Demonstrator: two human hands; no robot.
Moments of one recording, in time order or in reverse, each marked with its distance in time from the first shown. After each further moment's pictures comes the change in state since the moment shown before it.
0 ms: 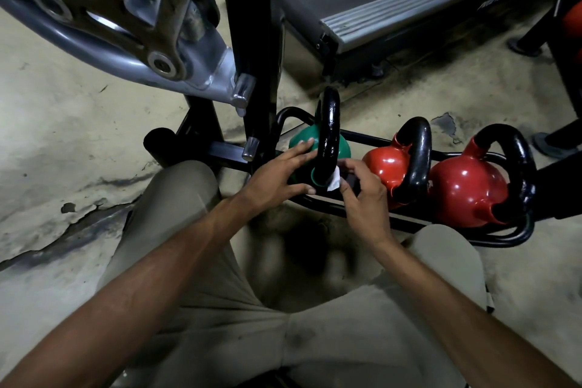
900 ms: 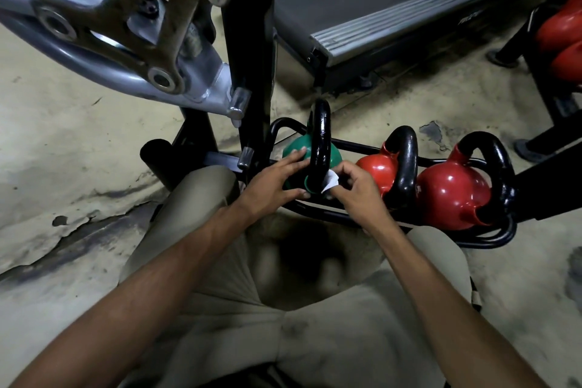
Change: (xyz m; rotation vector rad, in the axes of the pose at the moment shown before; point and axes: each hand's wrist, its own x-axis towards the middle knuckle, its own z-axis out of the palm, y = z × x) left_hand 0.003 0.001 0.003 -0.030 0.042 -0.021; right_hand 0.028 -0.005 -0.011 0.304 -0.231 0.182
